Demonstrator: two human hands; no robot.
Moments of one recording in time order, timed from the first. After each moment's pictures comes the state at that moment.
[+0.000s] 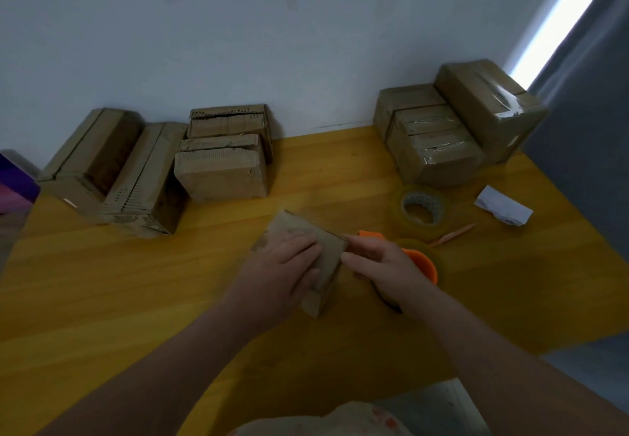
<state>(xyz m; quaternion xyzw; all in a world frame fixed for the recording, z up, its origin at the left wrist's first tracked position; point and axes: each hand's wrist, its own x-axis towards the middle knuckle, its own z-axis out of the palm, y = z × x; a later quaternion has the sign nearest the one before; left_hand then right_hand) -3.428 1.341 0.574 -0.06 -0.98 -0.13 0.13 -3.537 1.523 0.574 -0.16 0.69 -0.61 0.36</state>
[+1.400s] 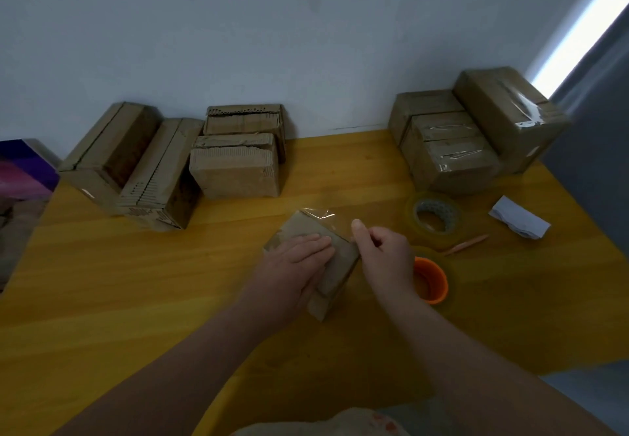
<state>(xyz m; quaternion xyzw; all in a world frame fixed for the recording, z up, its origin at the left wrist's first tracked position) -3.430 1.342 0.568 -0.06 -0.96 -0.22 0.16 -3.532 1.484 0.571 -0.11 0.85 -0.51 0.06</state>
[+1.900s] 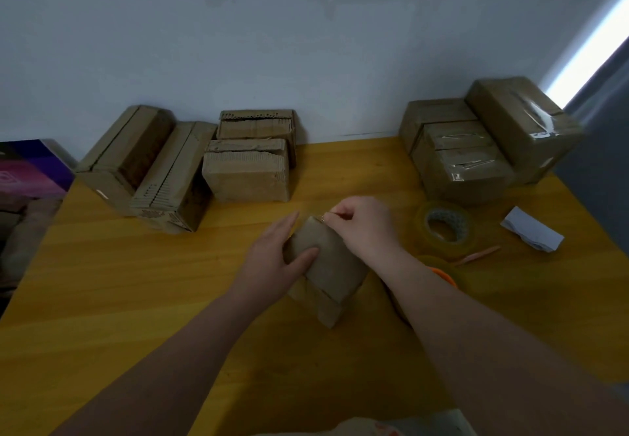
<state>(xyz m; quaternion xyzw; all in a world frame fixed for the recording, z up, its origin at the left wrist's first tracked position) -3.439 1.315 0.583 0.19 -0.92 -0.35 0.06 -3.561 1.432 0.612 -0.24 0.89 -0.35 0.15</state>
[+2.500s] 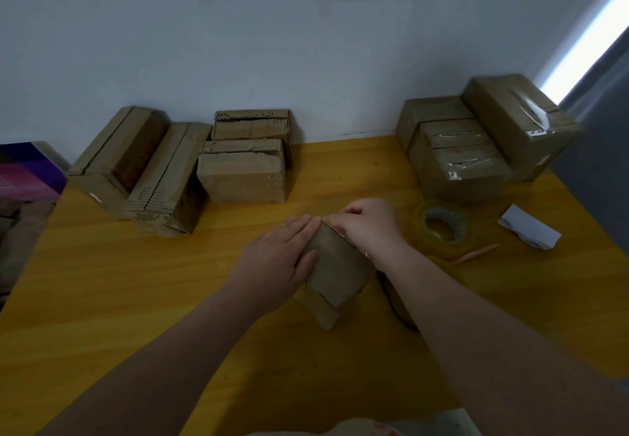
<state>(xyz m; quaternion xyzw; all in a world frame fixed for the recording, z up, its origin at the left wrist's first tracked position) -3.447 1.311 0.580 0.05 -0.99 -0.14 0.02 -3.567 1.436 0.614 -0.12 0.86 -0.43 0.25</state>
